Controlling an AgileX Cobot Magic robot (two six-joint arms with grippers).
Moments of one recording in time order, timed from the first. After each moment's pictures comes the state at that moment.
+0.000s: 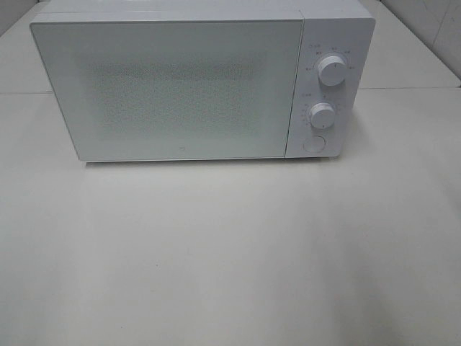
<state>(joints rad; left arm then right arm) 0.07 0.00 -0.51 -0.07 1.05 0.17 0.08 0.55 -0.31 -0.21 -0.22 0.07</state>
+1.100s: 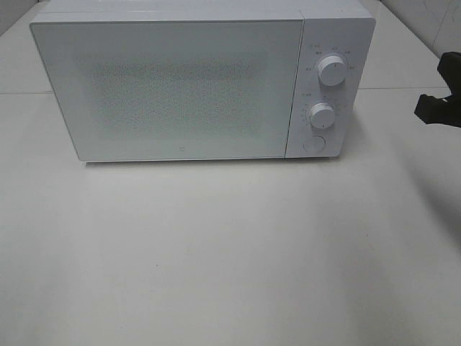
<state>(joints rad) 0.07 0.00 -0.51 -0.07 1.05 0.17 0.08 1.30 -0.28 -0.22 -0.96 0.08</state>
